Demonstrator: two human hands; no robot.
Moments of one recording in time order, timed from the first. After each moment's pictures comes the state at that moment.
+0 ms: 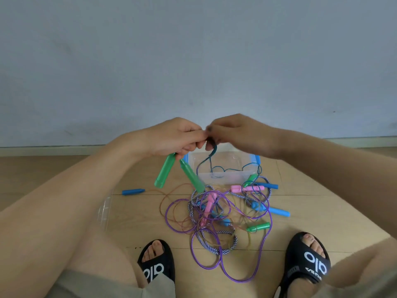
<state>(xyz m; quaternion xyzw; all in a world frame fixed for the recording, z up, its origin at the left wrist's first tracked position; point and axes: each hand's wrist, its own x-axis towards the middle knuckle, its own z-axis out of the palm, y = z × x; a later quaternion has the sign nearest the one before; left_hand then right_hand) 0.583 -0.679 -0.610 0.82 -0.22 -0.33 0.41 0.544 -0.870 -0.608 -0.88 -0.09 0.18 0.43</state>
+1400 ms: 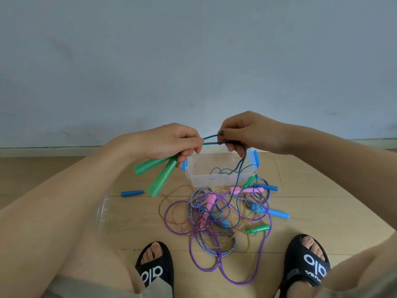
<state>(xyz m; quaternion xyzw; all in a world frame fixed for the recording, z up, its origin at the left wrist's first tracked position) 0.589 -0.669 -0.619 0.82 -0.23 -0.34 0.39 0.555 -0.894 -0.613 -0.86 -0.09 0.20 0.46</state>
